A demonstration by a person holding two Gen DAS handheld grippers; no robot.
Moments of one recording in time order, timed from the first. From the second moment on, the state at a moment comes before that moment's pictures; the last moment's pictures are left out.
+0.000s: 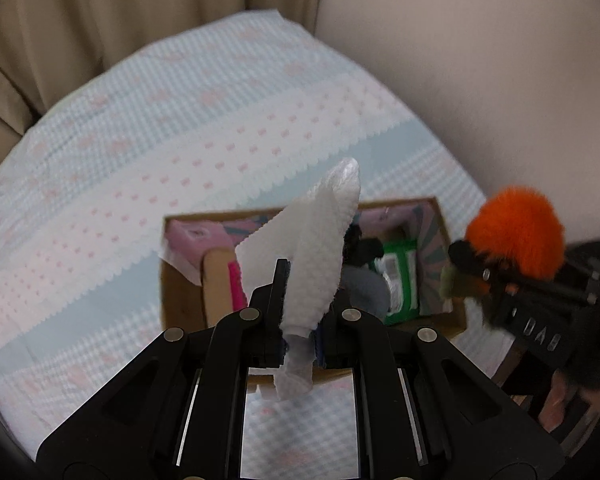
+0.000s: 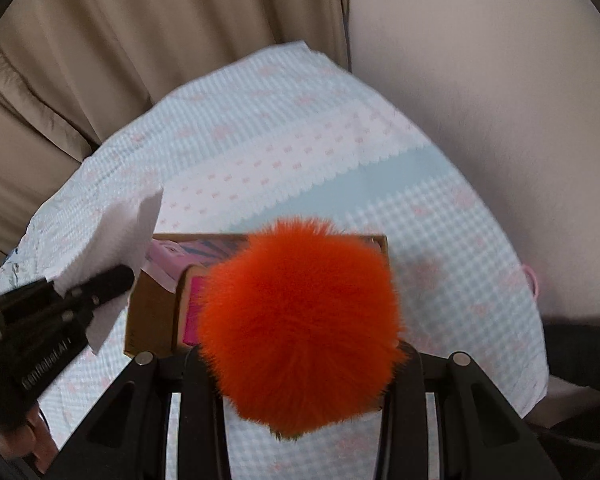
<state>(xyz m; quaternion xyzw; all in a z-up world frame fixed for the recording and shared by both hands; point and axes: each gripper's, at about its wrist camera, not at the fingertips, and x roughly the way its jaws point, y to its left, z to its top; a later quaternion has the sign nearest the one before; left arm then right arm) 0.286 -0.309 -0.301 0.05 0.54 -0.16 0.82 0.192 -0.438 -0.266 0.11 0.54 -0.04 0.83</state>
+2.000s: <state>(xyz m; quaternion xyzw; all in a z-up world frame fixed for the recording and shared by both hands) 0.153 -0.129 -0.065 0.00 0.38 -0.14 0.92 0.086 -0.324 -0.043 0.10 0.40 -0.05 0.91</state>
